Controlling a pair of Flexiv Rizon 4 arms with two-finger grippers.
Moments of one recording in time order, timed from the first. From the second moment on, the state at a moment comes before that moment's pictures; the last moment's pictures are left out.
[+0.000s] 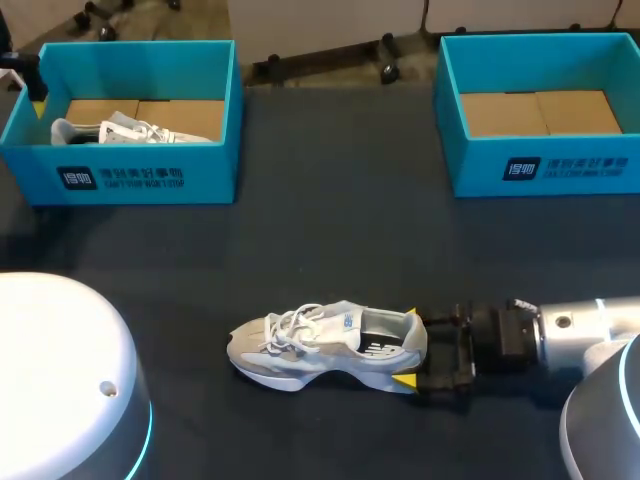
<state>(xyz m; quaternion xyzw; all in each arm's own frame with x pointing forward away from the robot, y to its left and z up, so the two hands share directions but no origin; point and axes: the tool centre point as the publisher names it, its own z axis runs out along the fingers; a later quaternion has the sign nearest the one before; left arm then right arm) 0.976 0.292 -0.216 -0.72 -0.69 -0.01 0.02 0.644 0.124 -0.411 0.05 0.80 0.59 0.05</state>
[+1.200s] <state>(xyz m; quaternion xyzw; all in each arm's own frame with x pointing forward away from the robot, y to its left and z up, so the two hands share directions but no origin) 0.976 0.292 -0.216 -0.72 -0.69 -0.01 0.02 0.641 0.142 -0.413 0.04 0.80 0.59 0.03</state>
